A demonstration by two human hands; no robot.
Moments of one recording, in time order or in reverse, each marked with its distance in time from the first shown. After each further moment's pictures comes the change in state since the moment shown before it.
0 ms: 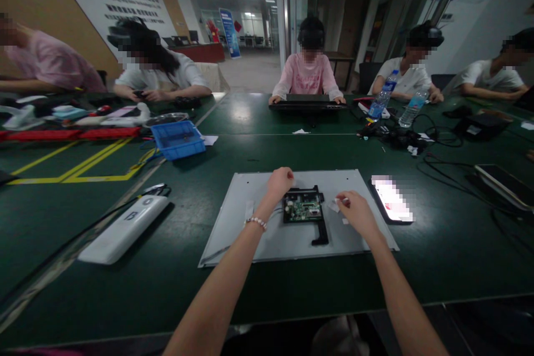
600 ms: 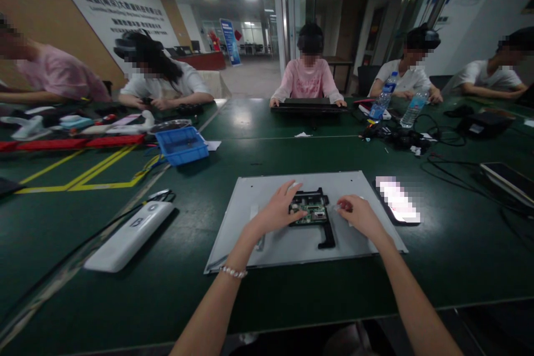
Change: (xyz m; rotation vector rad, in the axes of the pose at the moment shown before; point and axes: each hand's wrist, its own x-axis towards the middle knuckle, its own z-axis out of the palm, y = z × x) left_hand -0.093 -0.007 -0.035 -0.076 -0.141 0.427; right_hand 0.001 0.002 0.008 0.017 -0.081 -0.046
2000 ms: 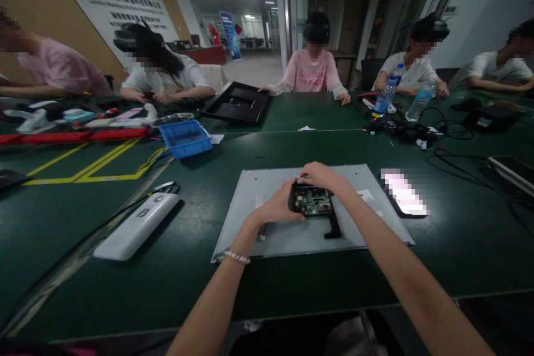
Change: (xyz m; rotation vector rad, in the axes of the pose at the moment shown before) left_hand -0.006 -0.028 0.012 -0.376 -0.079 0.044; right_hand 0.111 -0.084 0.032 -0.574 -0.324 -0.479
